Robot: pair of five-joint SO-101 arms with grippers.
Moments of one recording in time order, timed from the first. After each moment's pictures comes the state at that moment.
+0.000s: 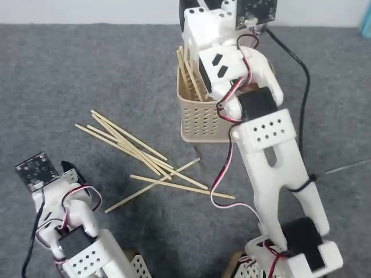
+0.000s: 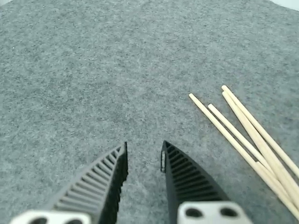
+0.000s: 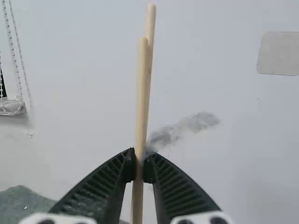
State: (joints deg) left arm -40.6 -103.3 96.1 54.2 4.0; right arm -25.9 -9.9 -6.3 15.6 -5.7
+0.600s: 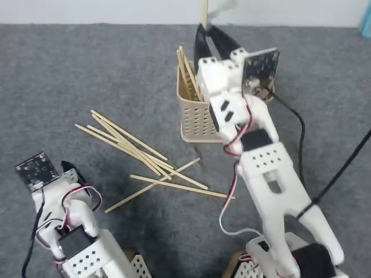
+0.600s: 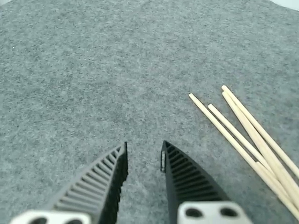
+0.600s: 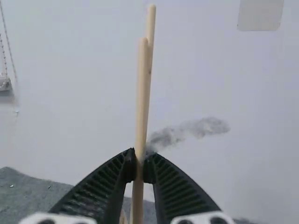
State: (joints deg) left arm -40.6 -103.3 96.1 54.2 3.9; right arm -23.9 -24.9 39.9 -14.9 -5.8
